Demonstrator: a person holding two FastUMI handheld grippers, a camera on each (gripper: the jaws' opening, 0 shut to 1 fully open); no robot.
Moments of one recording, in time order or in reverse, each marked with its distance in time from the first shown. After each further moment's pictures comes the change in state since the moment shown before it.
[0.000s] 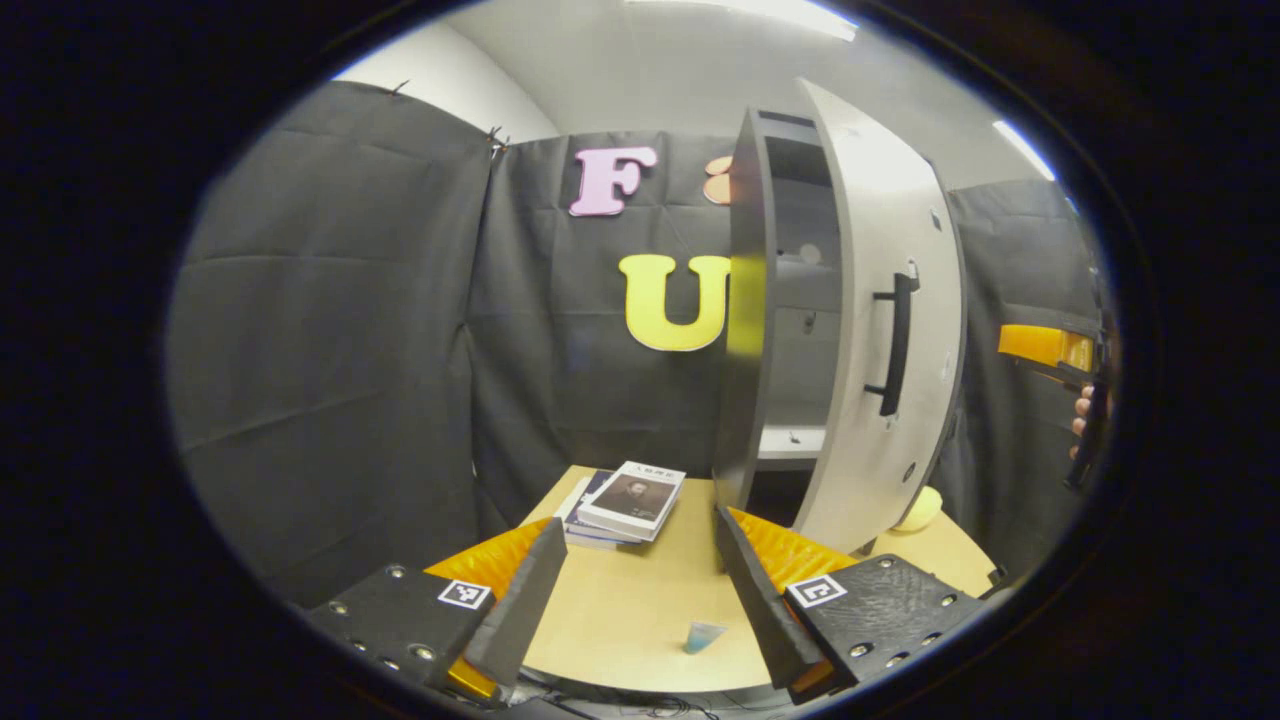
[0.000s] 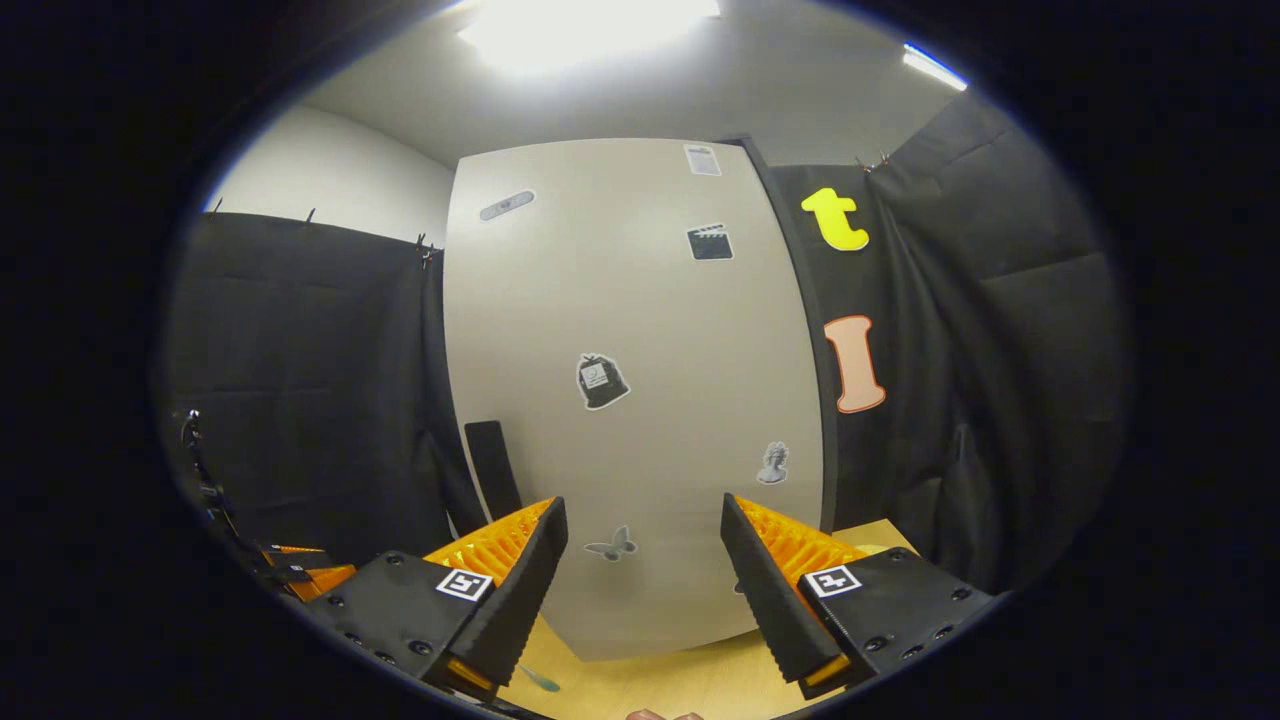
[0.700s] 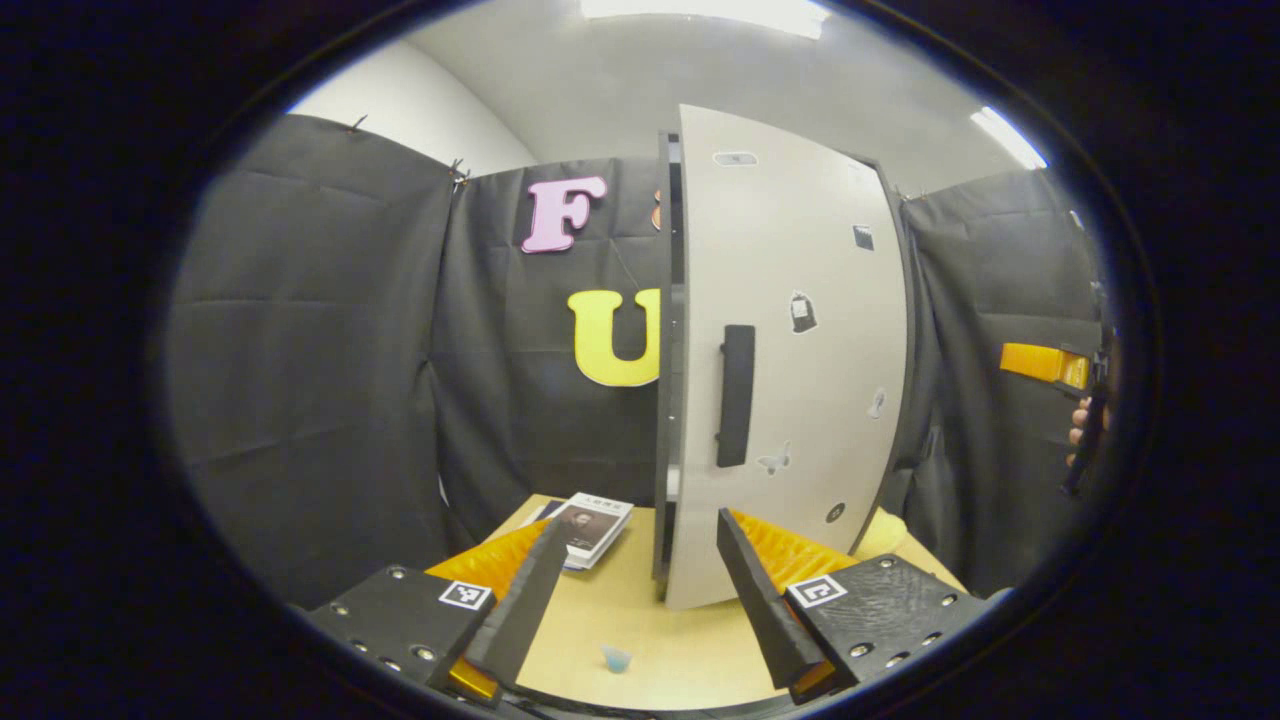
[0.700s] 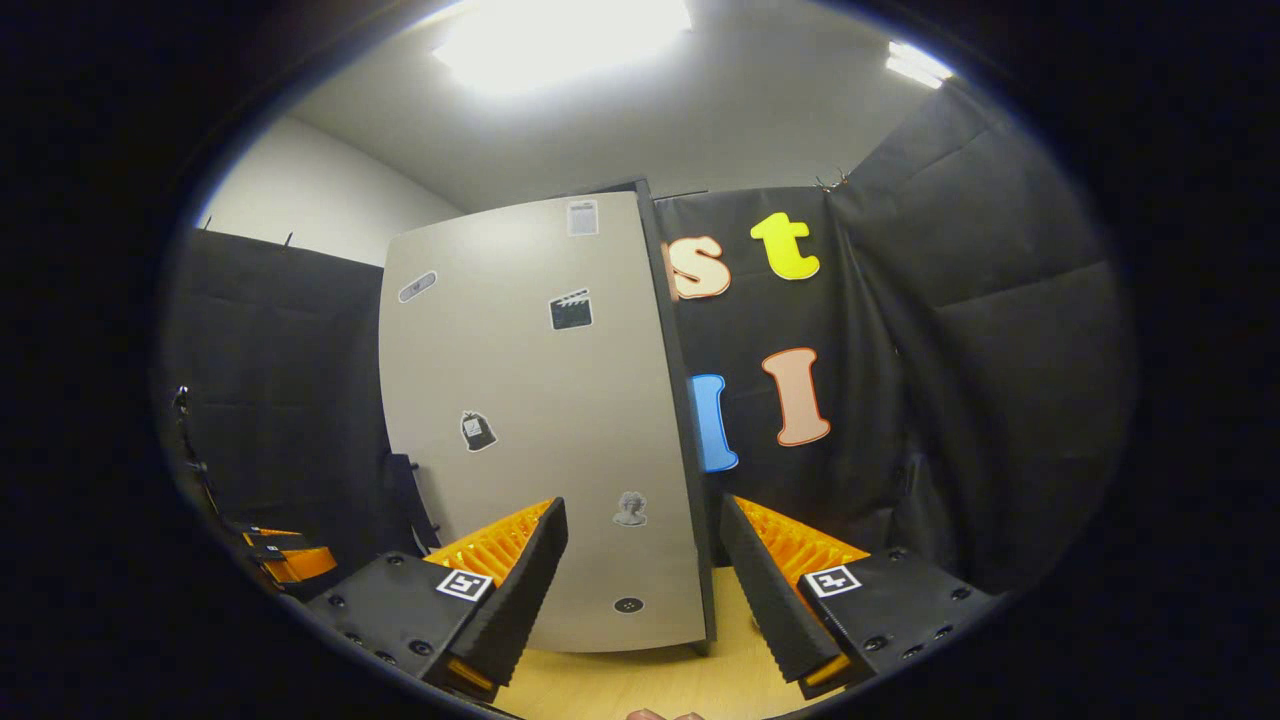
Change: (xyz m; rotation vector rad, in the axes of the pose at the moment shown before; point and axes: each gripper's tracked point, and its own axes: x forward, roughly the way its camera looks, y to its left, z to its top) left arm -0.011 -0.135 0.046 -0.004 -0.076 -0.026; right arm -0.028 -0.142 0.057 -0.019 -0.079 -0.049
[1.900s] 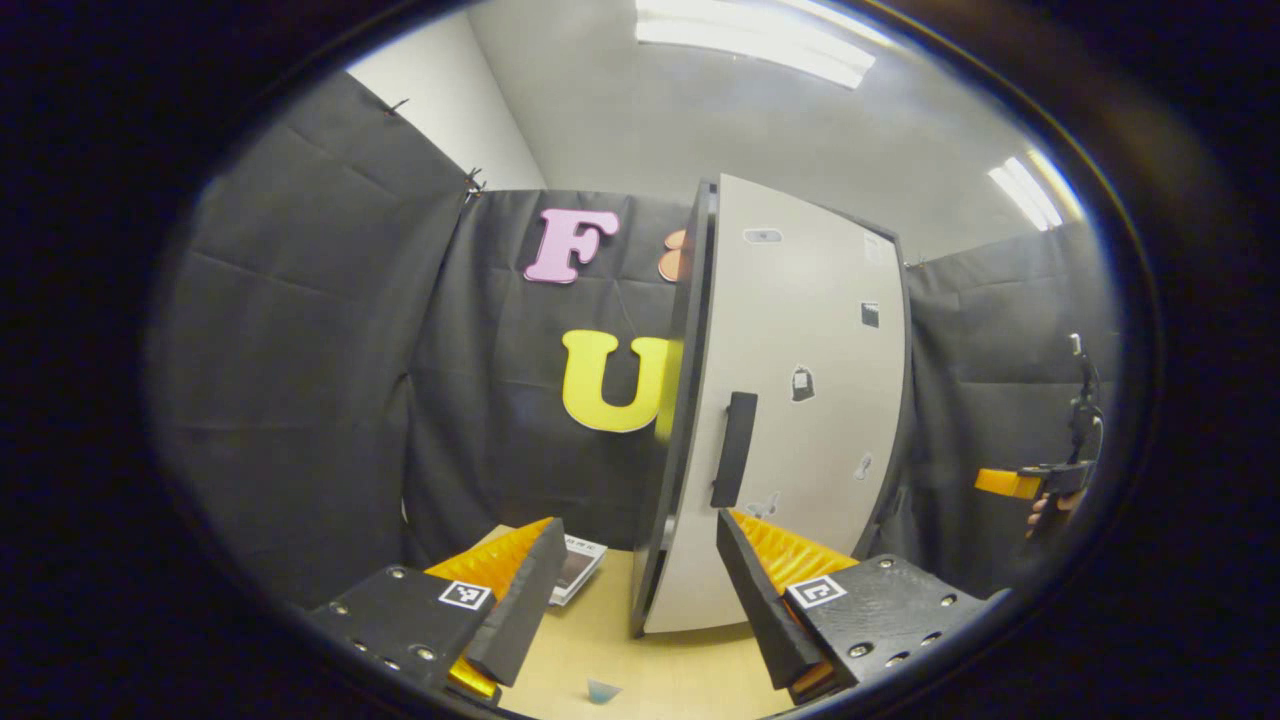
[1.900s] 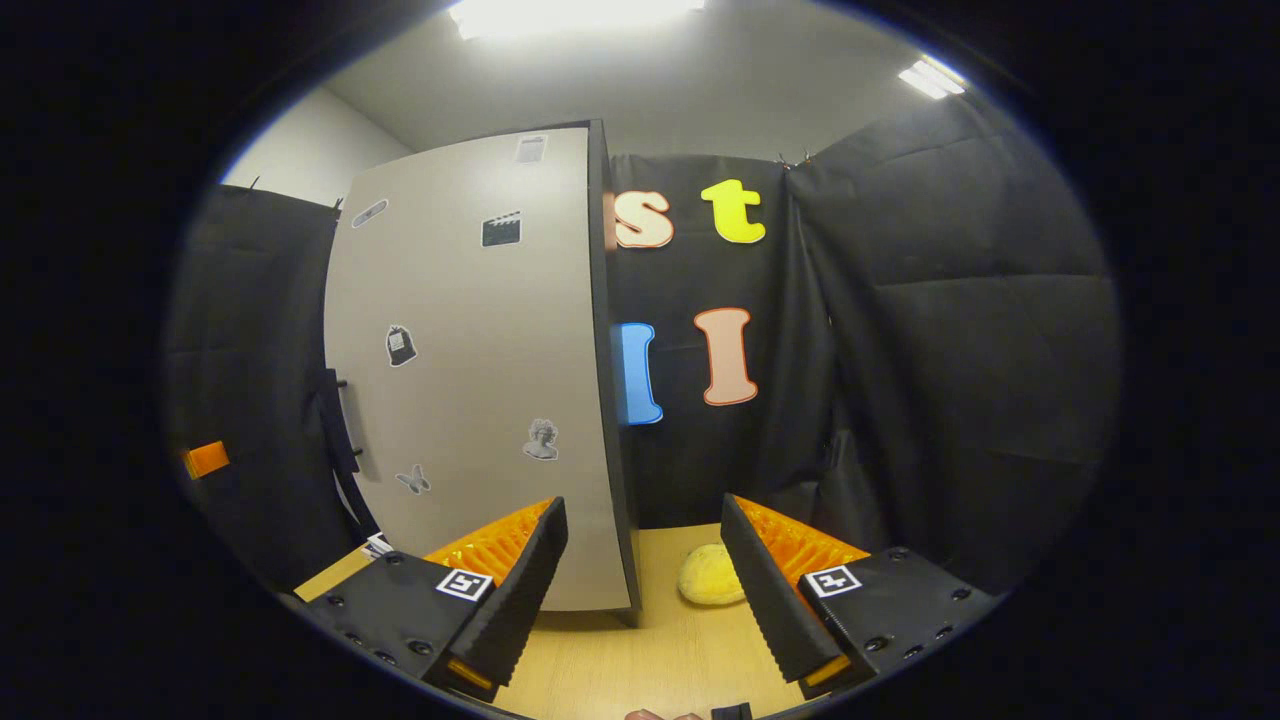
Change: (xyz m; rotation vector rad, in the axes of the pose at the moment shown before) left arm 0.020 0.065 0.035 -0.114 -0.142 -0.120; right arm -0.003 -0.032 -0.076 -0.071 0.157 -0.235
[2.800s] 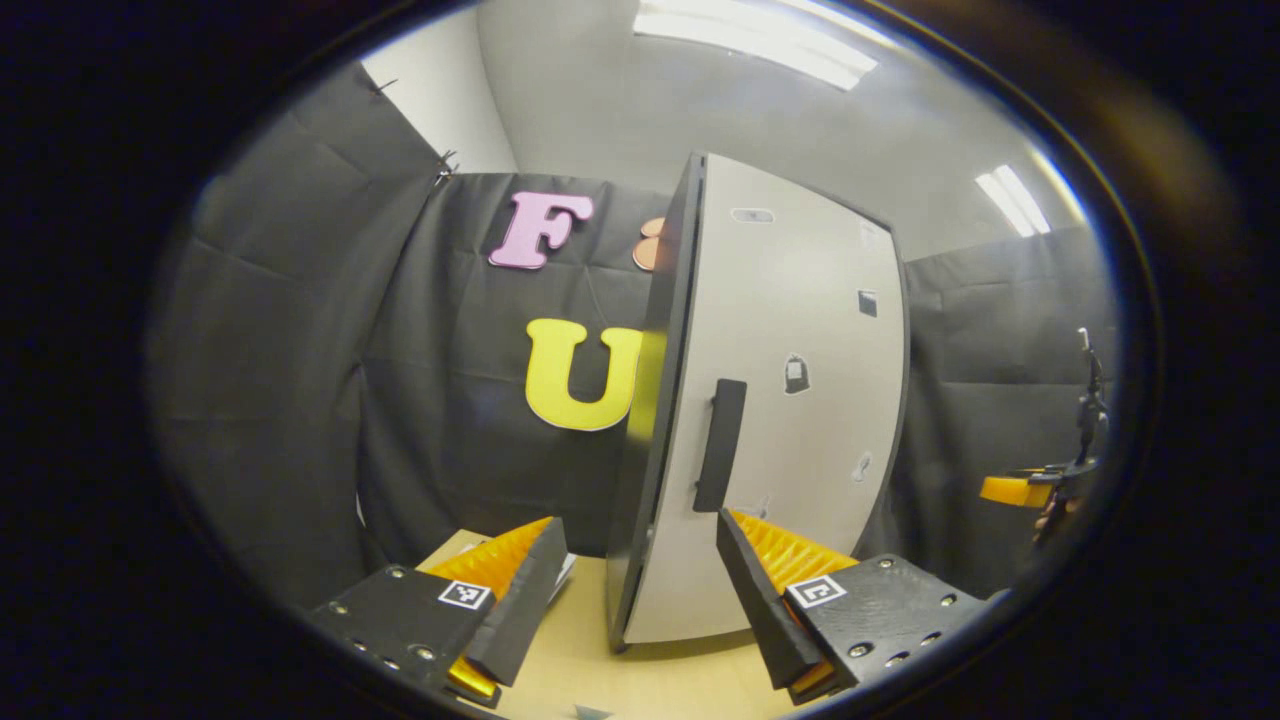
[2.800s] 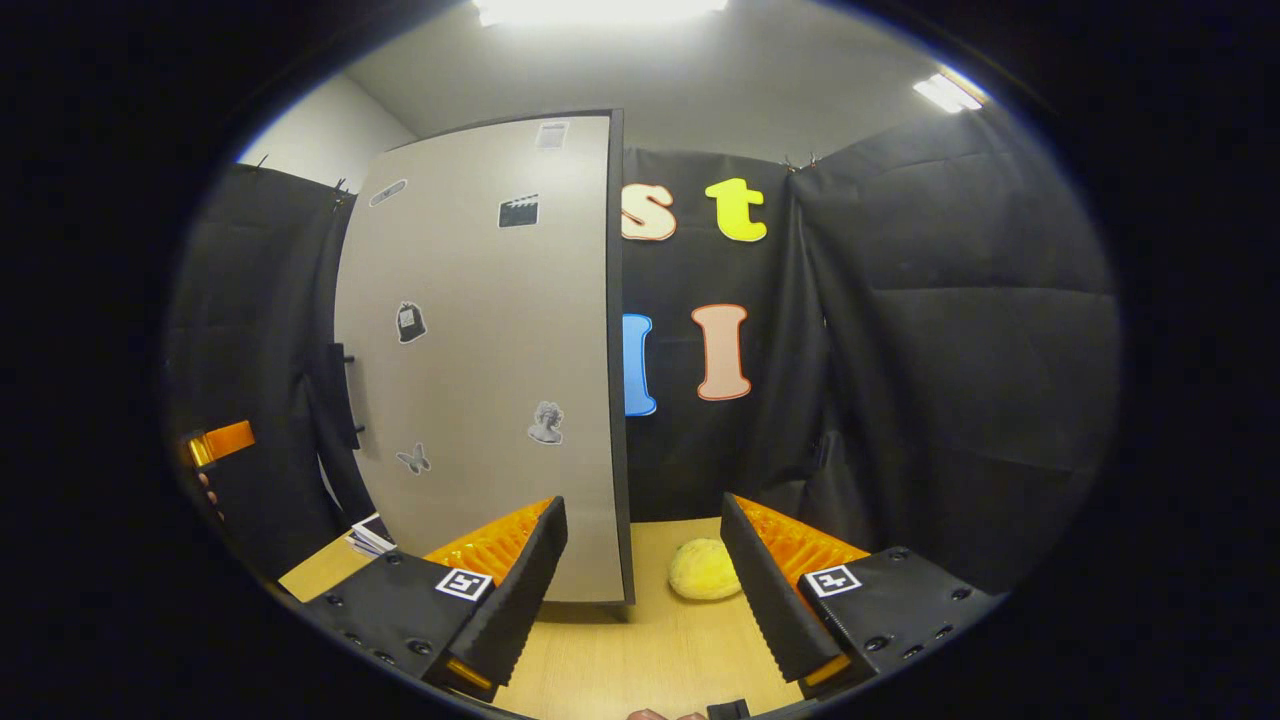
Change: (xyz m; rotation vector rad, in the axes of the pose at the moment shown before) left arm 0.070 -0.019 -0.019 -0.007 0.004 -0.107; right arm 0.006 0.014 -0.010 -0.062 0.001 0.000
